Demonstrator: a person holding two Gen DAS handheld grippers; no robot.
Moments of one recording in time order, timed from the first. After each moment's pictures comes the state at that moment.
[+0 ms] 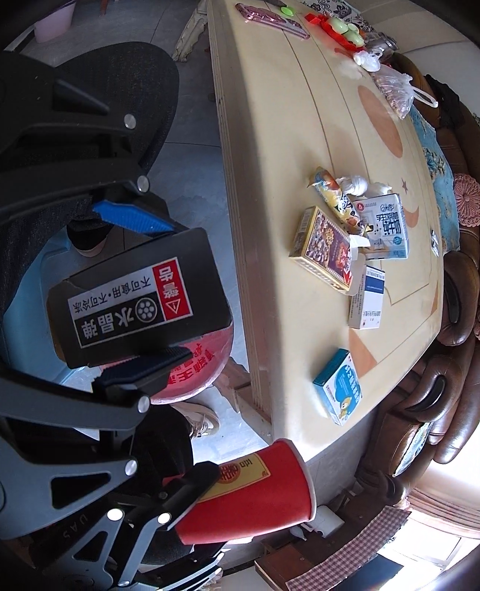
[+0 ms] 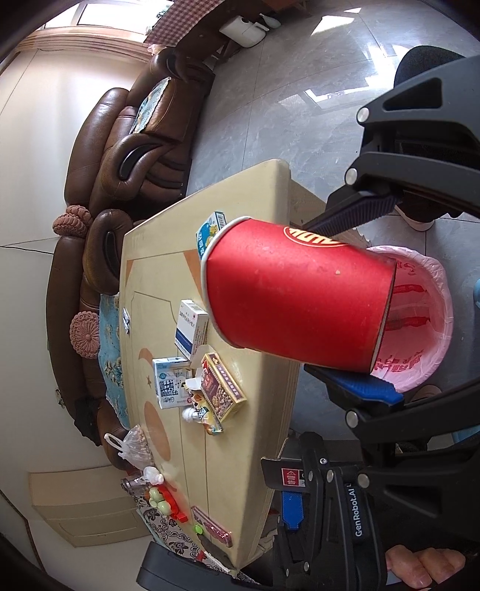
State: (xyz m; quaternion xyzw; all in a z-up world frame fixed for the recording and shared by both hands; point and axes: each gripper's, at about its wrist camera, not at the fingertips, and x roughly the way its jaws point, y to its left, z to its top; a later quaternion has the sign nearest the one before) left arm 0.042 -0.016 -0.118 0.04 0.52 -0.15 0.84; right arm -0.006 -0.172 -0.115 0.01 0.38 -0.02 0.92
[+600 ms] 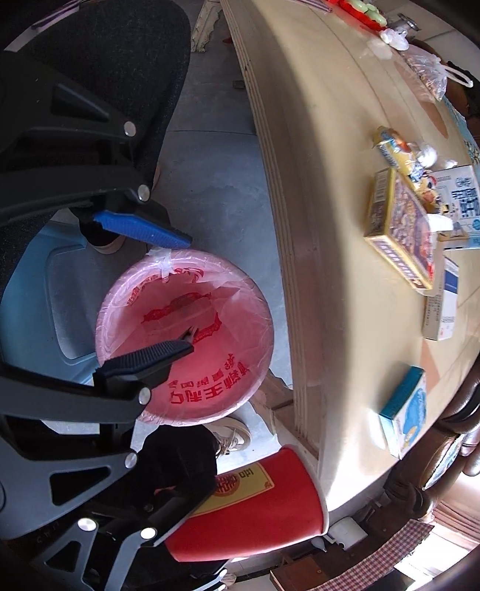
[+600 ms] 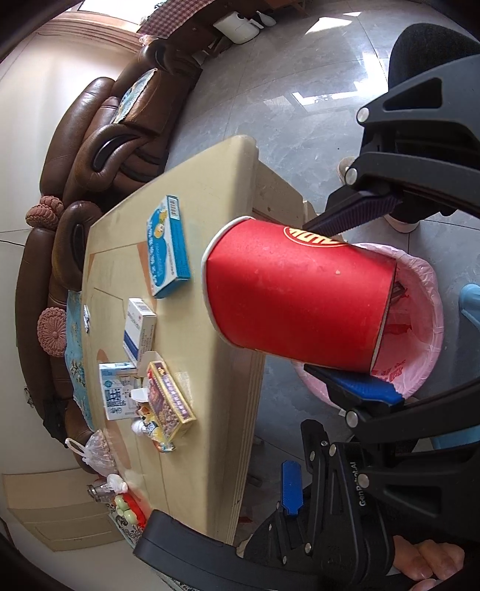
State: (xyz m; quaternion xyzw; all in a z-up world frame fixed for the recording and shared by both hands) left arm 0.063 -0.029 -0.199 0.05 0.58 -0.14 0.80; right arm 0.020 -0.169 -0.181 0.00 0.45 -0.01 0.89
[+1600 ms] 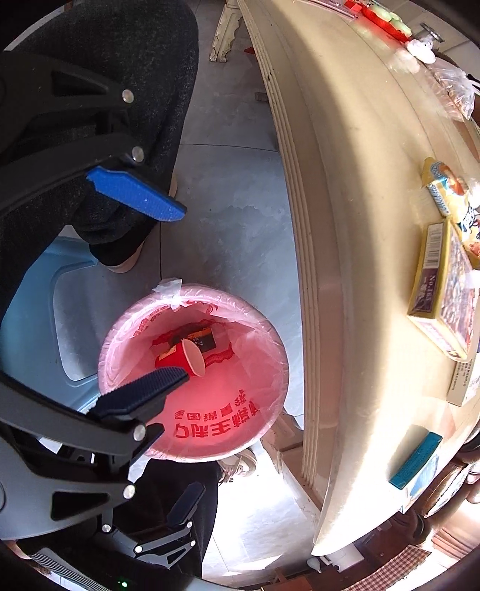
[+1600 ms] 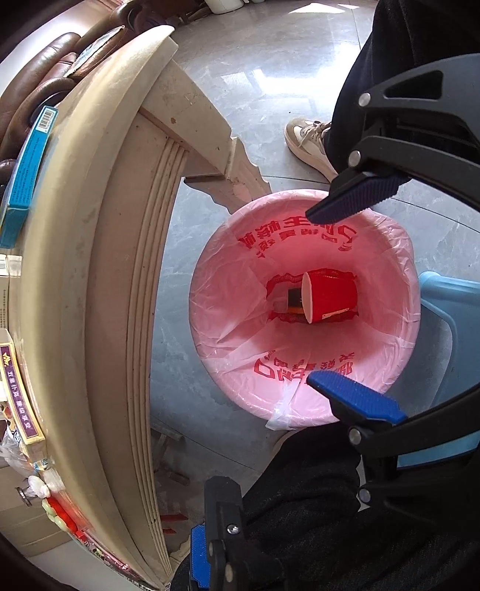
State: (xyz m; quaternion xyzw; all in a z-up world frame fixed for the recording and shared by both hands) left arm 0.082 0.003 -0.216 0.05 0.61 -0.10 0.79; right arm 0.047 -0.150 -0.275 0.00 0.56 0.03 0.83
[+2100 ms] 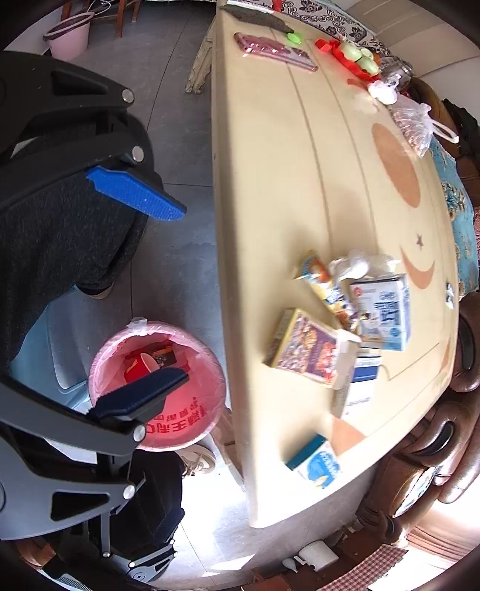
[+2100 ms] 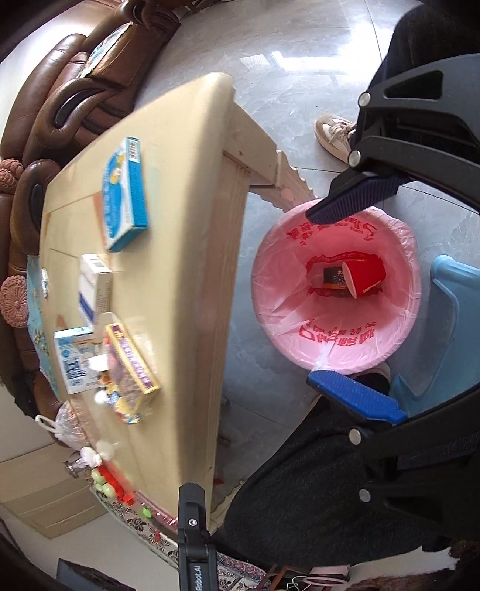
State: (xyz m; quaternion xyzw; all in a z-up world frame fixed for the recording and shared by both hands) left arm 0.103 0.050 -0.091 0.05 0.55 -0.08 0.83; right arm 0.037 -0.176 -0.157 0.04 0.48 0.08 0.87
